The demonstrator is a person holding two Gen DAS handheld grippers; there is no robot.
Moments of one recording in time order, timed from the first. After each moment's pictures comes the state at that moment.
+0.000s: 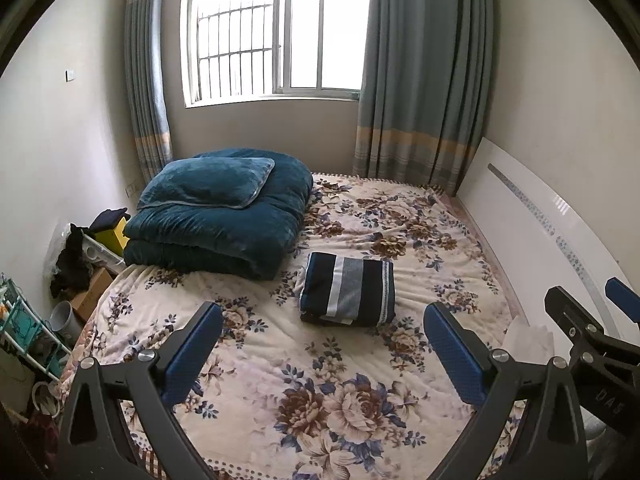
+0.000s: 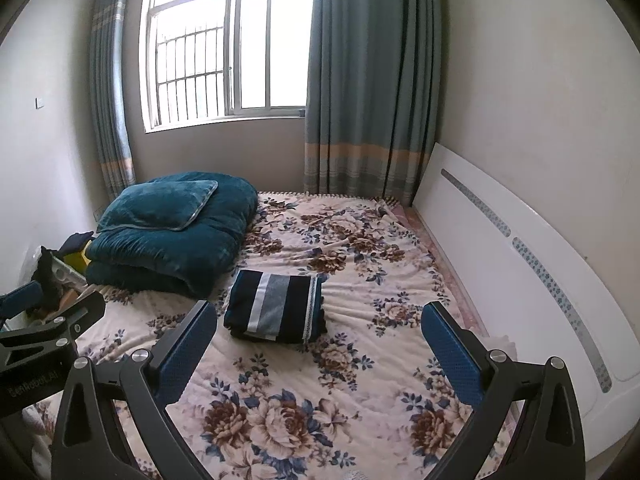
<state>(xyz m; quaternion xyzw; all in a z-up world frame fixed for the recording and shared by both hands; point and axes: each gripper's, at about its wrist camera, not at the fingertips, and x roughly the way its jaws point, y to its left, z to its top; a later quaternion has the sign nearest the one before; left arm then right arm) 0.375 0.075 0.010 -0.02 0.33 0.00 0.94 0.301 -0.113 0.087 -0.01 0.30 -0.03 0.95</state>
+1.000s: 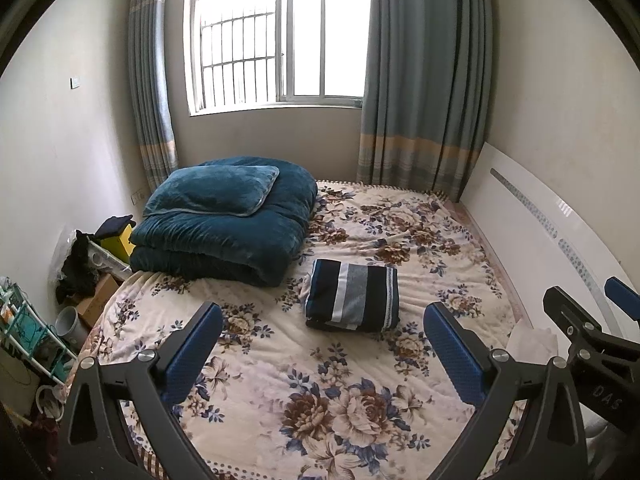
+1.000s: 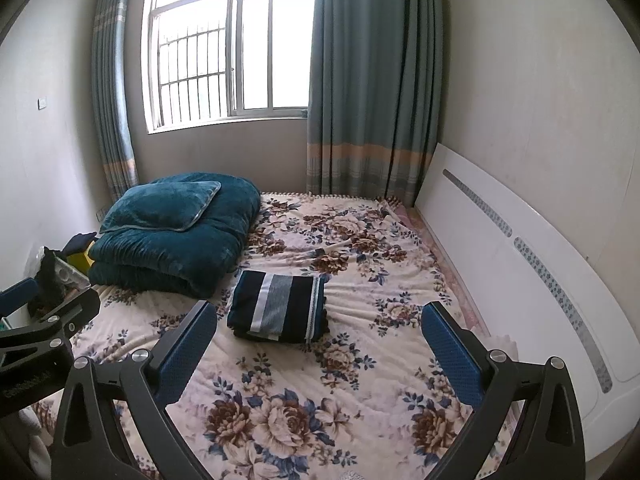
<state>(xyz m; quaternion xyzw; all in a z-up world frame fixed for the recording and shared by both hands) 0.373 0.081 0.022 -0.02 0.32 0.01 0.95 0.301 -0.114 0.087 -0.01 0.30 -0.03 0.95</state>
